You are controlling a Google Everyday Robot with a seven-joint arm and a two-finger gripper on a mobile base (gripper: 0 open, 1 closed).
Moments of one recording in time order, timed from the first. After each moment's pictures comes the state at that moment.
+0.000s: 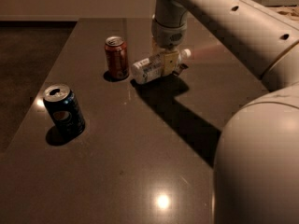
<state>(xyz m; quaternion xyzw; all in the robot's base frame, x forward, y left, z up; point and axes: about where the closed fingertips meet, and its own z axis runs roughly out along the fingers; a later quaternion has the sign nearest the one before) 0.666 -0.063 0.872 -0.82 0.57 -0.06 0.09</state>
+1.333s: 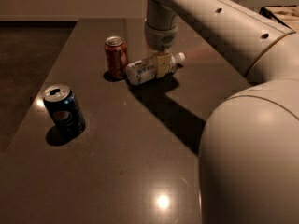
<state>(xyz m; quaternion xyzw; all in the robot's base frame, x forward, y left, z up) 0.674 -0.042 0.858 -0.82 0.57 -0.05 0.08</state>
